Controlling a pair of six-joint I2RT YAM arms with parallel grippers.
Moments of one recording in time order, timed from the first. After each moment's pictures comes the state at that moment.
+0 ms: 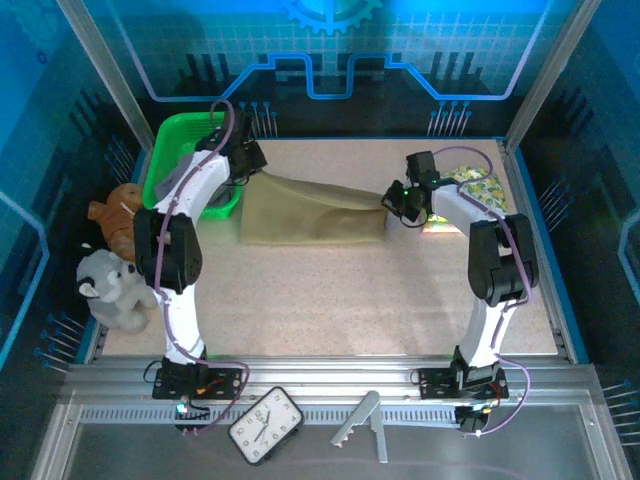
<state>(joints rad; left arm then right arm) -0.13 2.04 1.85 -0.74 -0.05 -0.64 0.19 1.91 1.36 -0.44 -0.28 0.77</state>
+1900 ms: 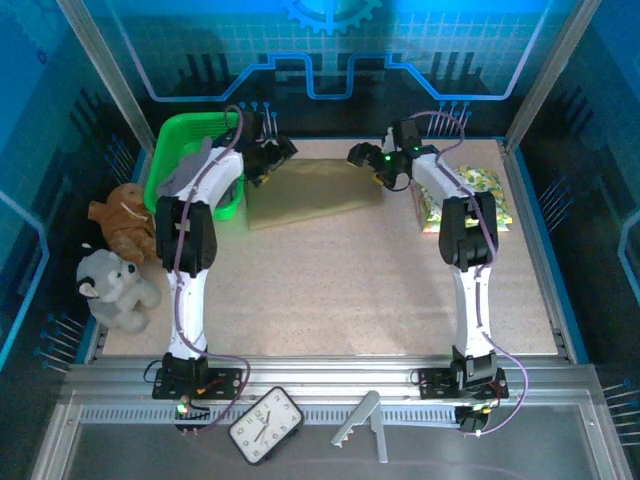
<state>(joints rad) -0.16 2.25 2.00 -0.67 0.24 -0.85 0.21 2.34 2.00 -0.51 -0.49 0.64</state>
